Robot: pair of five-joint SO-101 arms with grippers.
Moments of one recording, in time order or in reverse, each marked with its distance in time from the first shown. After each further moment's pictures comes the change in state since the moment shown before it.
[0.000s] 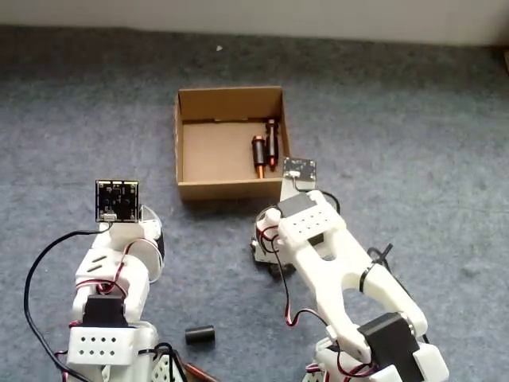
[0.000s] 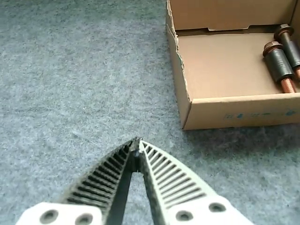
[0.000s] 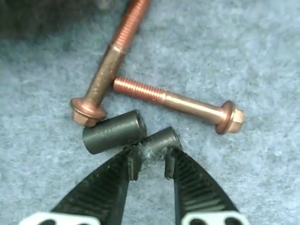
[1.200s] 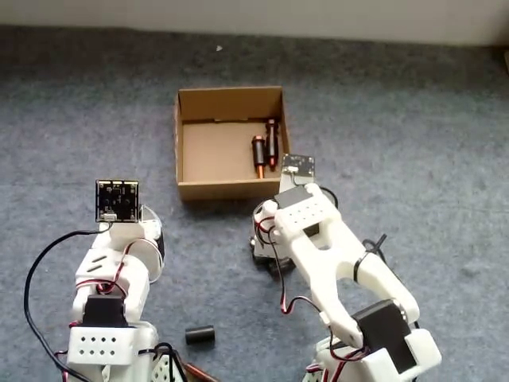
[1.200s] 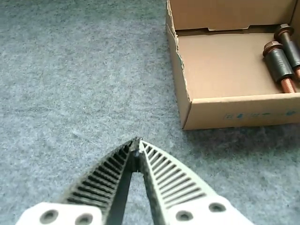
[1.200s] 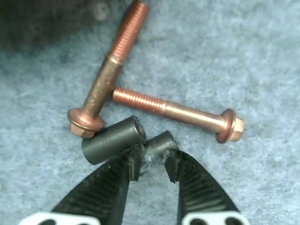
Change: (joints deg) left arm 0.0 0.0 0.0 0.0 0.0; right arm 0.4 7.6 -2.5 -0.1 -0.2
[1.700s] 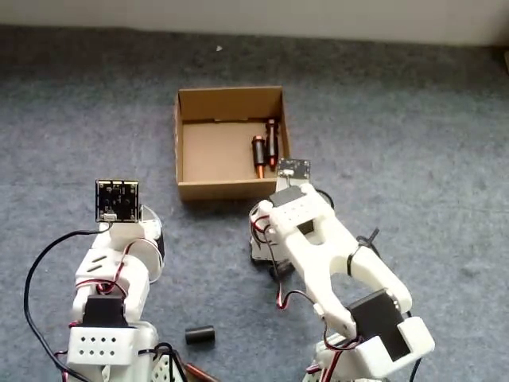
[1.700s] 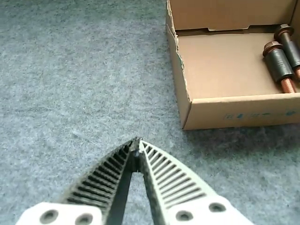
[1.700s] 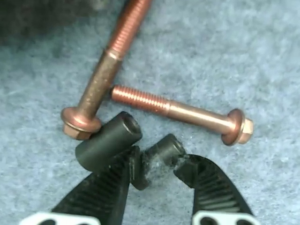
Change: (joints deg) left arm 0.0 0.0 0.0 0.0 0.0; right arm -0.6 4.5 -0.6 -0.3 0.0
